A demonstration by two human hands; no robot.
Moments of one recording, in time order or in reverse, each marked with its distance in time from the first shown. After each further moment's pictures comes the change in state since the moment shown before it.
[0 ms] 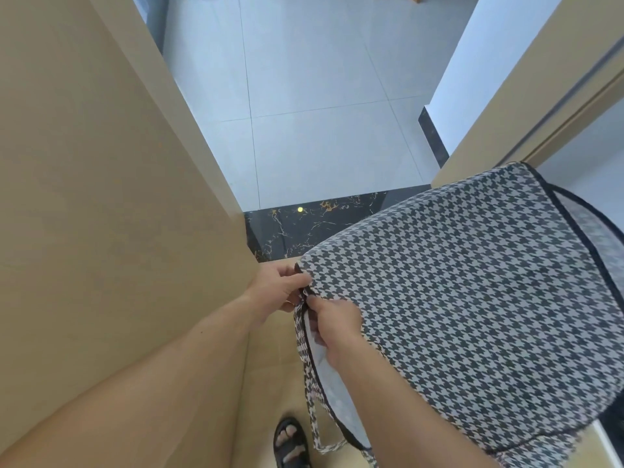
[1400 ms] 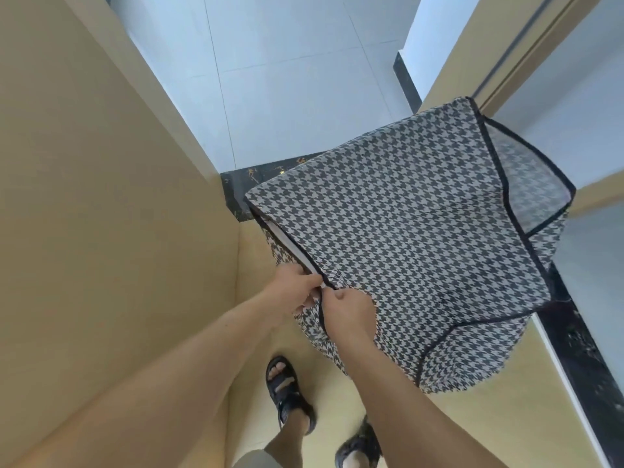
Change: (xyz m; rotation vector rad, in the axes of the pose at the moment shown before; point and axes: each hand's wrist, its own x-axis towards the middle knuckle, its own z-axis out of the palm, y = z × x) left_hand -0.078 -0.034 0.090 0.207 -0.080 -0.221; right_hand -0.078 0.054 -0.085 -0.651 0.224 -0.201
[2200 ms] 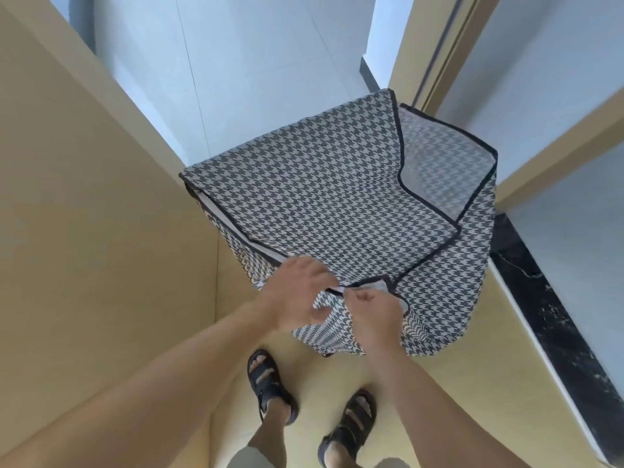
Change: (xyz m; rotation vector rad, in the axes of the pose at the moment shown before) left_hand -0.036 -0.026 0.096 1.197 0.126 1.104; right_hand -0.012 0.134 -0.080 0.246 0.158 -0.105
